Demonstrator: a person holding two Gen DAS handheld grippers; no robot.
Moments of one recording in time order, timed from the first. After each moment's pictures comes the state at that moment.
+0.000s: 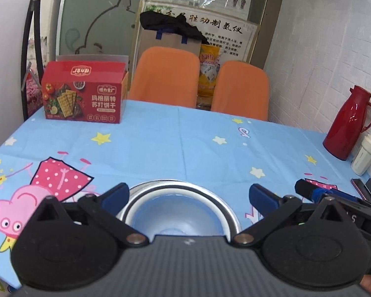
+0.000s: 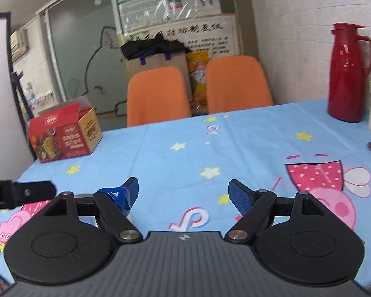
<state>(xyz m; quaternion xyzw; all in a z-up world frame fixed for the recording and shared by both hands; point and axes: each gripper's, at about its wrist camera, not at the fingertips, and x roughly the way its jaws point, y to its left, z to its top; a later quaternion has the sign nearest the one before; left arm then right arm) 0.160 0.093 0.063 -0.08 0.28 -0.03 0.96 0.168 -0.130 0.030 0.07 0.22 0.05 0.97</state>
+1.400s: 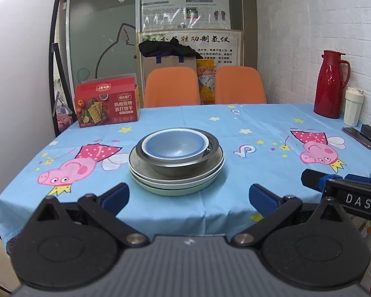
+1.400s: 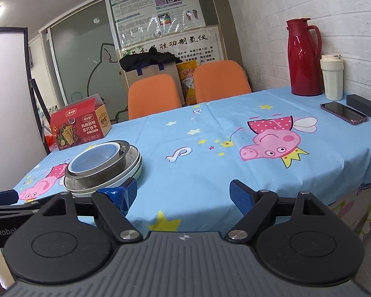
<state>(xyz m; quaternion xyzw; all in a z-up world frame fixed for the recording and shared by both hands) -0.022 0.042 0.023 0.02 0.22 0.00 0.98 -0.006 -0.148 -0.009 0.10 0.19 0.05 0.98</state>
